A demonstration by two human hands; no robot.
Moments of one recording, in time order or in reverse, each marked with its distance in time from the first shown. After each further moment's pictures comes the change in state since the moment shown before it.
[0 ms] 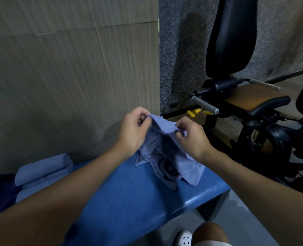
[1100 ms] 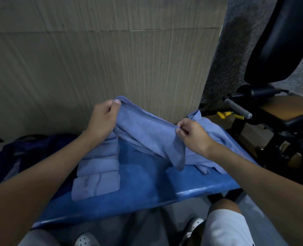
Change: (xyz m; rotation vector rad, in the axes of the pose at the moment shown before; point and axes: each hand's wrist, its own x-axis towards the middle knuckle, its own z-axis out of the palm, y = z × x) left_hand -0.092 0.009 -0.216 0.147 0.264 -0.153; right_hand -0.045 -0.113 0.066 0.100 -0.293 -0.106
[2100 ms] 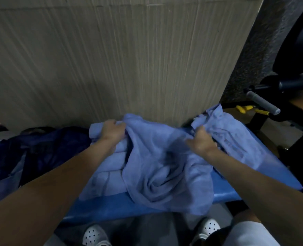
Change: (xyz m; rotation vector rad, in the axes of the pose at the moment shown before) left_hand 0.016 -0.107 0.022 0.052 -0.014 -0.661; right_hand 0.041 0.055 0.068 -0.187 -0.051 0.449
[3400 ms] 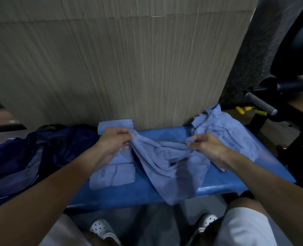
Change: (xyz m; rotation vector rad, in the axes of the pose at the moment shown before) left_hand -0.075 -0.005 -0.035 -0.252 -0.214 -0.033; right_hand -0.067 0.001 -0.035 0.569 -0.293 -0.081
